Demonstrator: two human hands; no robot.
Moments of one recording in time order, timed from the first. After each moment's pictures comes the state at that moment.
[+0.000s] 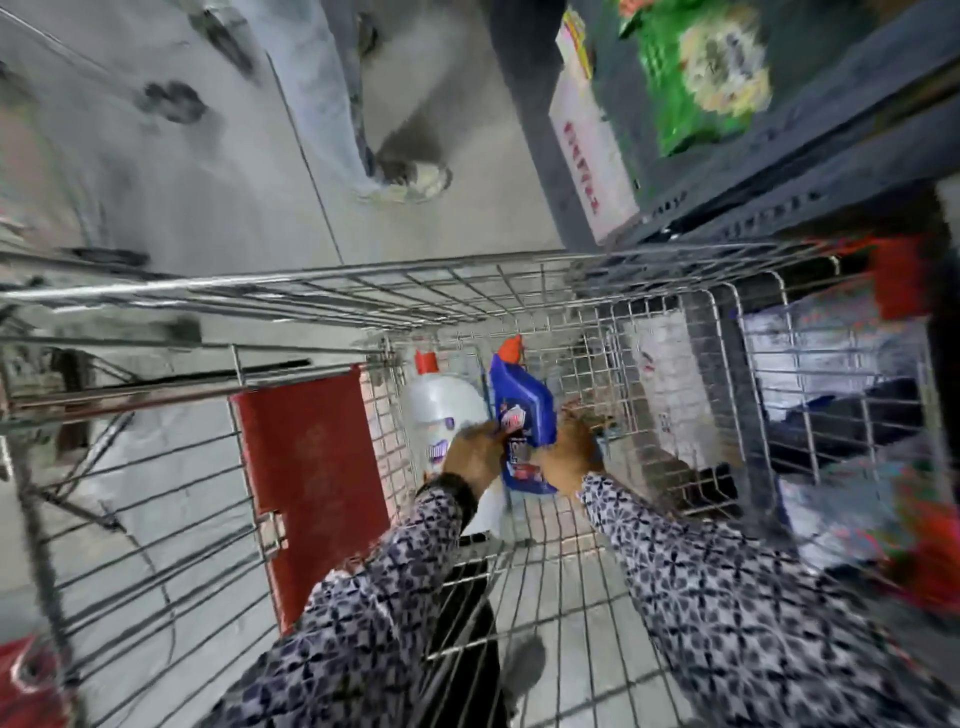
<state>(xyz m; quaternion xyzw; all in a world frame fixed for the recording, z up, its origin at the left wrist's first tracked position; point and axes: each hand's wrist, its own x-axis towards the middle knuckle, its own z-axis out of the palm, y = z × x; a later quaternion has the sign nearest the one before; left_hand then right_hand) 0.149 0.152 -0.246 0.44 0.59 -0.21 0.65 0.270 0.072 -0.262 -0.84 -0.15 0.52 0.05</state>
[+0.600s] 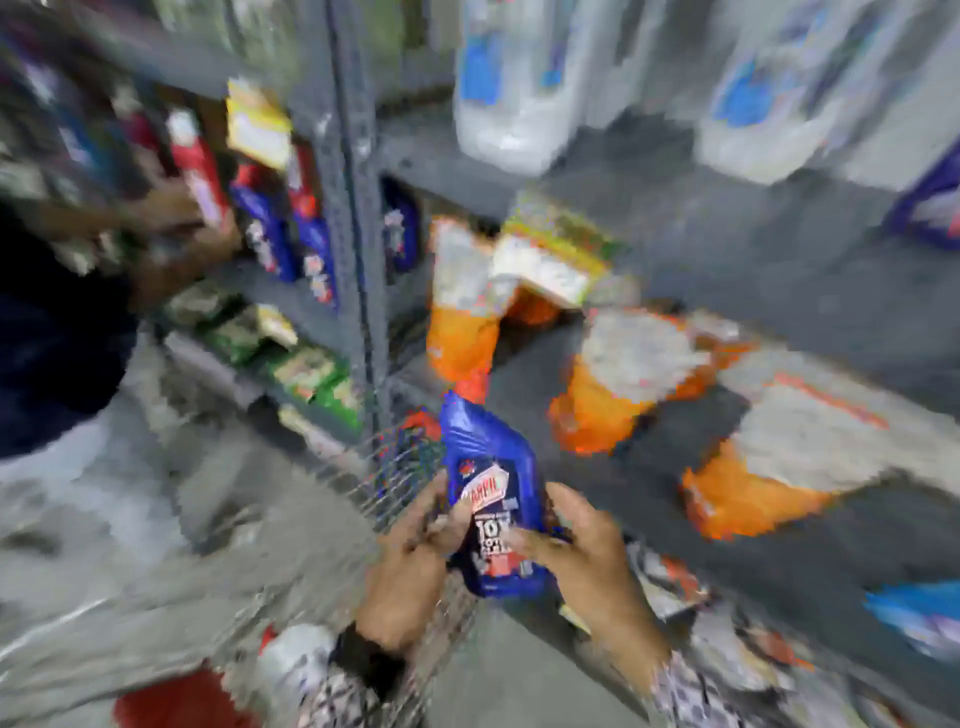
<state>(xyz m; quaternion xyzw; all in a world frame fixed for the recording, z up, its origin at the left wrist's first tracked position) 0.195 0.012 0.151 0.55 0.23 0.00 0.80 0.260 -0.156 0.173 -0.77 -0.10 0.19 0.60</state>
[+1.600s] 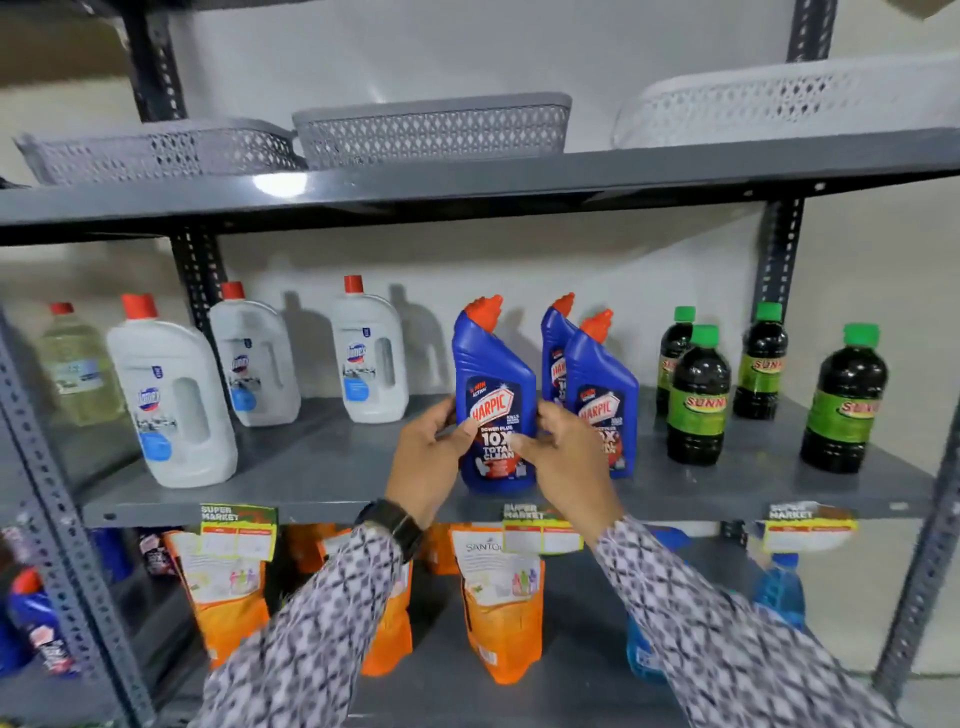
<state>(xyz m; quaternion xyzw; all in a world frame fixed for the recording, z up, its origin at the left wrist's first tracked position) 0.322 -0.234 0.456 0.70 -0.18 0.08 0.69 0.300 -0.395 0.443 -0.78 -0.05 -0.26 0.57</state>
